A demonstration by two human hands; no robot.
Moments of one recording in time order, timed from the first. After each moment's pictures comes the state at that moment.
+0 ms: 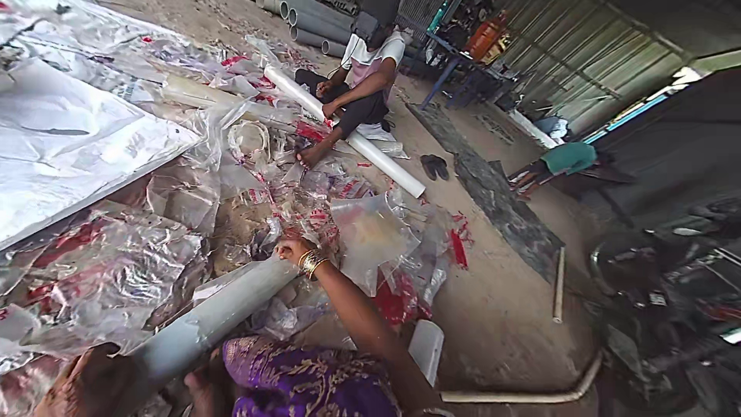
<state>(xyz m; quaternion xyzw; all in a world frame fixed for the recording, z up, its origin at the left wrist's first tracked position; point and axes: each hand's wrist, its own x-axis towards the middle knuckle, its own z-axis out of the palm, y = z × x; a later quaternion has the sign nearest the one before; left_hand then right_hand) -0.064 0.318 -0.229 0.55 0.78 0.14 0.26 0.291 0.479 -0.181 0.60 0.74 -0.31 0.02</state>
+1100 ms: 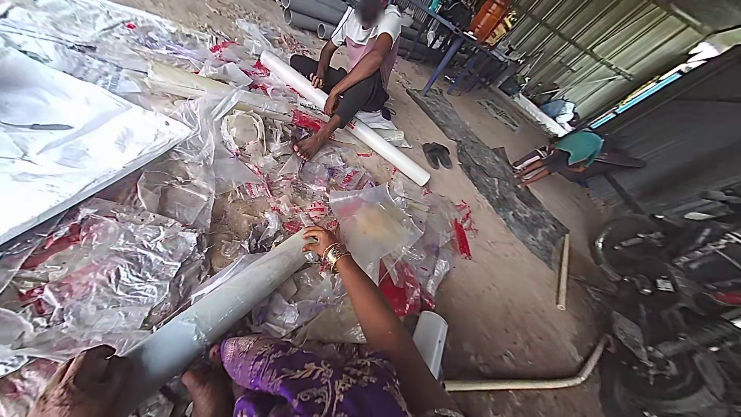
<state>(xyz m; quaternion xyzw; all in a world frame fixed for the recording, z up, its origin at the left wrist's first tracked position) -0.062 0.316 -0.229 0.56 0.78 0.14 0.24 0.362 0.476 -0.202 0.61 0.71 -0.32 -0.12</state>
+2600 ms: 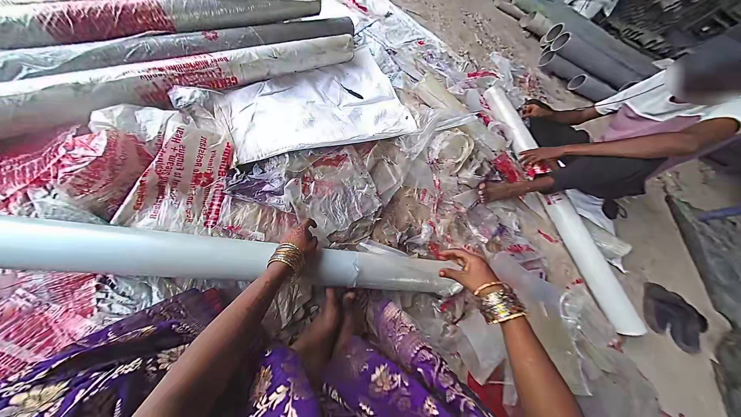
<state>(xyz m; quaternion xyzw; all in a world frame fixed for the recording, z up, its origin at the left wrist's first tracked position) -0.105 0.342 -0.219 0.44 0.77 0.18 0.43 0.261 0.477 -0.100 0.55 0.78 -0.30 0.06</state>
